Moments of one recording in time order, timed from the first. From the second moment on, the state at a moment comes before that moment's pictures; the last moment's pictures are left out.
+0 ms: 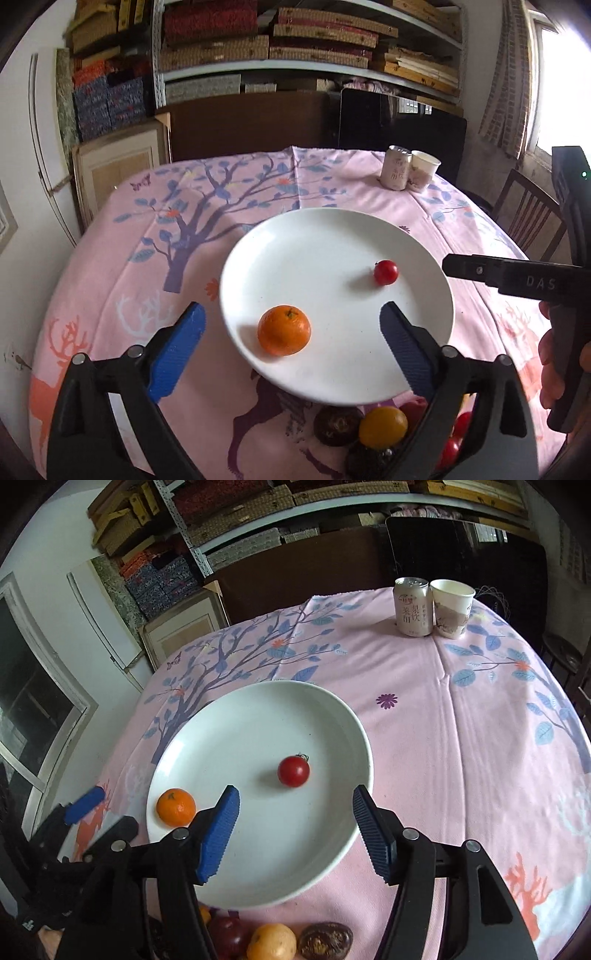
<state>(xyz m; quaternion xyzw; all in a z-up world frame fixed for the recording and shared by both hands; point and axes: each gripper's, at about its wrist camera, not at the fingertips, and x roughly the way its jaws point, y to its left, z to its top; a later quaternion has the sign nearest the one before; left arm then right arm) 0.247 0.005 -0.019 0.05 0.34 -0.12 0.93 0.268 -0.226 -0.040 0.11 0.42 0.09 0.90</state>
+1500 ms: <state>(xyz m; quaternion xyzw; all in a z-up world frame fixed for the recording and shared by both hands) 0.072 0.028 -0.081 0.05 0.40 -0.18 0.90 0.067 -0.169 -0.103 -0.04 0.45 0.18 0.88</state>
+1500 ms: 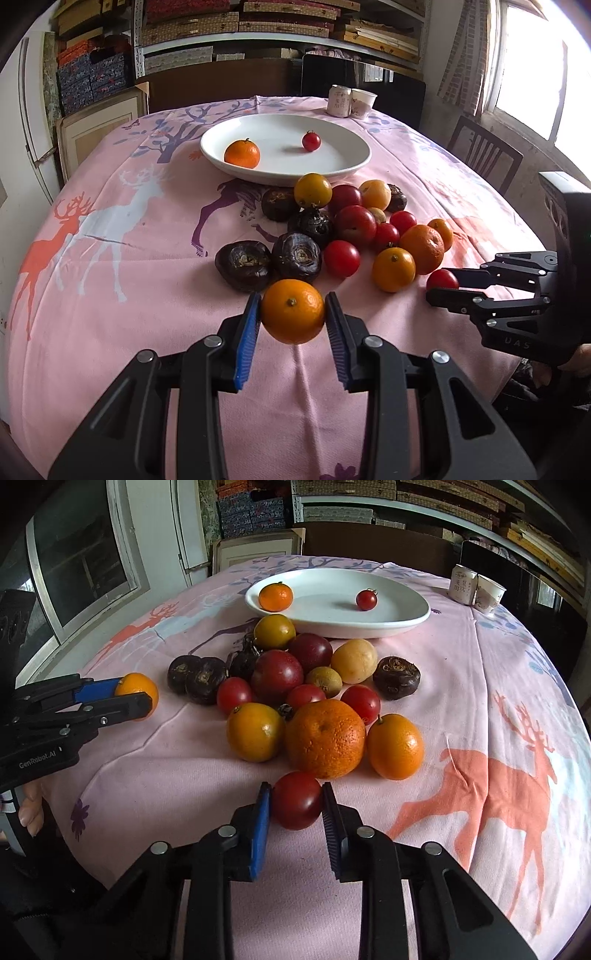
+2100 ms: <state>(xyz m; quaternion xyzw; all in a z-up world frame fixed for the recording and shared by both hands) 0.232 -0.027 -0.021 0.06 0.34 -0.21 0.91 0.249 -0.219 -0.034 0.08 0.41 0.14 0.90</state>
